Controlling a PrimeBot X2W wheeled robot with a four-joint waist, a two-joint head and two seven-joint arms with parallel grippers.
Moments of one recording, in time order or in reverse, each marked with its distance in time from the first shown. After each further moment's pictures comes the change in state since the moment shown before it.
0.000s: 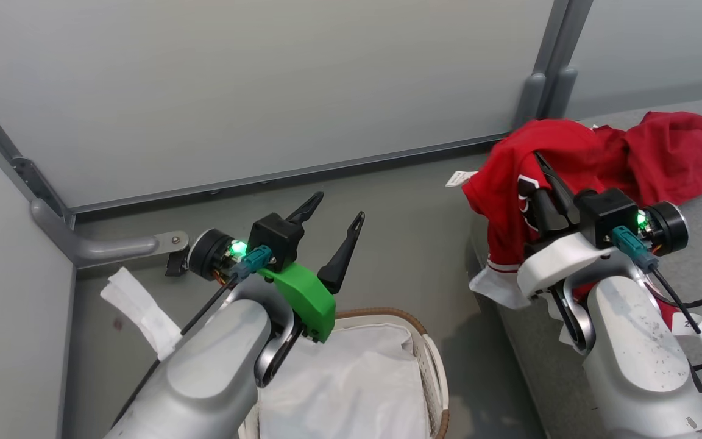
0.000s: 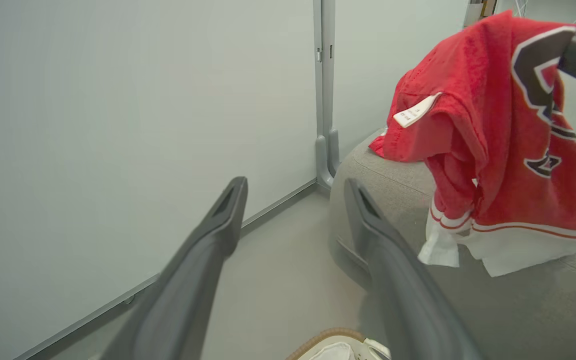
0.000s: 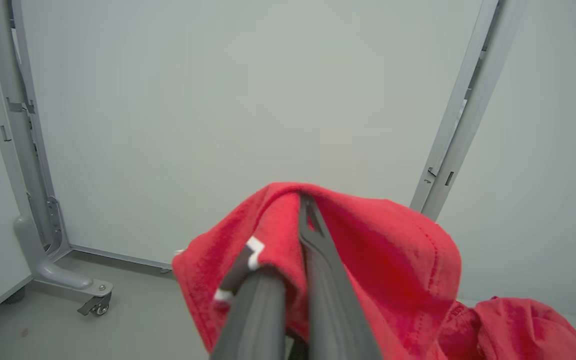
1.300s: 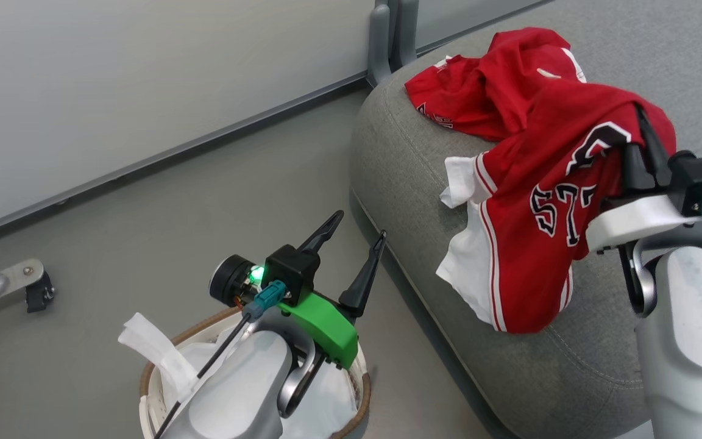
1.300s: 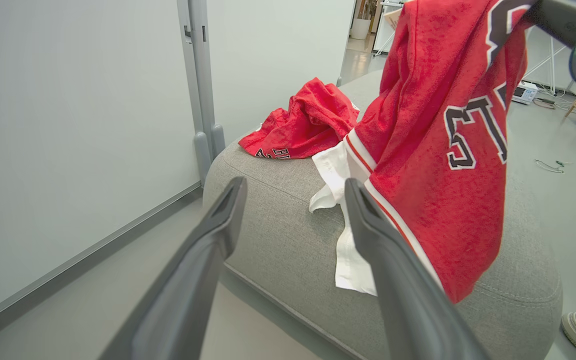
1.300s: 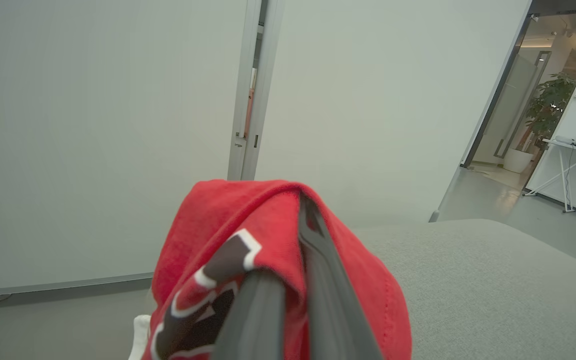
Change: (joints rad) left arm 0.180 -0.087 0.199 -0.130 0.189 -0.048 -0.003; right arm -0.031 0.000 -0.238 -0.089 -0.087 0.000 0.000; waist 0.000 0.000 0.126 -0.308
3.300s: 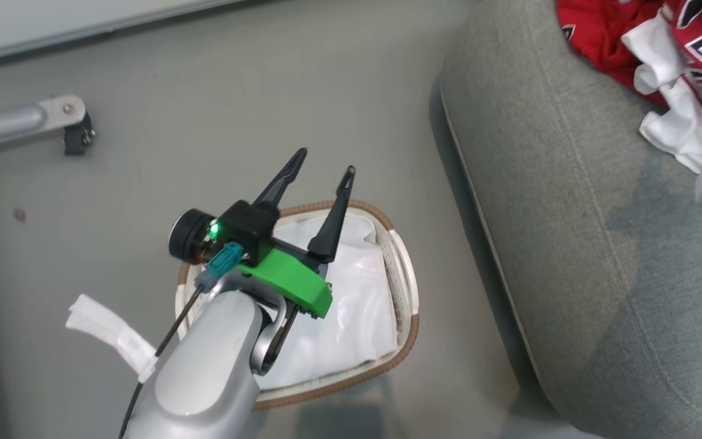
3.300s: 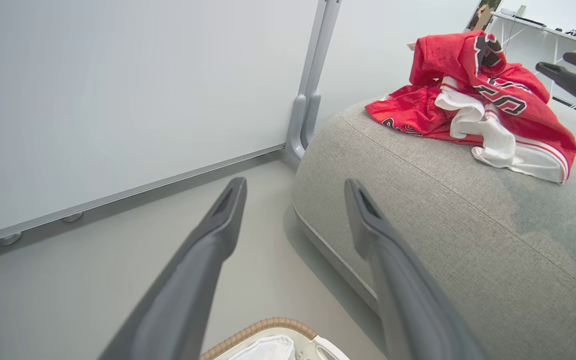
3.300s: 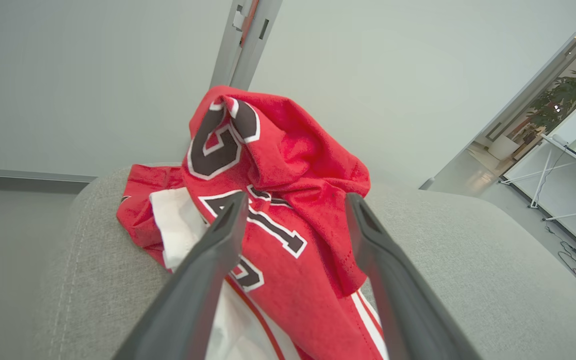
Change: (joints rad) left arm -0.045 0.014 0.133 -0.104 0.053 -0.002 0.000; right arm -0.183 -0.116 -0.267 0.186 -0.217 0.000 0.000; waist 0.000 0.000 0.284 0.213
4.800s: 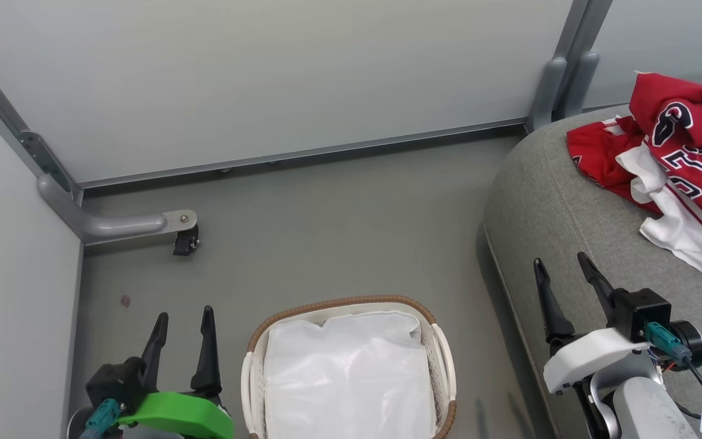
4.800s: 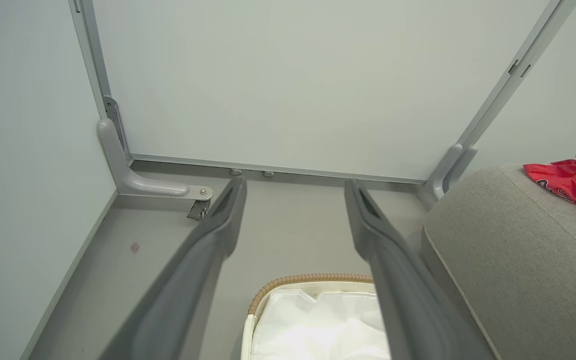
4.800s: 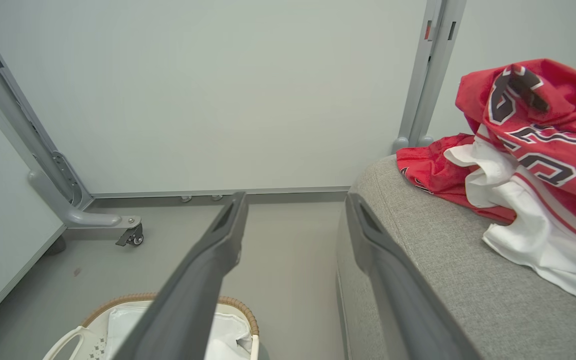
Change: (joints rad) left arm 0.502 -0.016 0.442 -0.102 0.010 0.013 0.000; right arm 0.498 0.117 0.435 -0.138 0.448 0.000 0.000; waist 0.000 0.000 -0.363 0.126
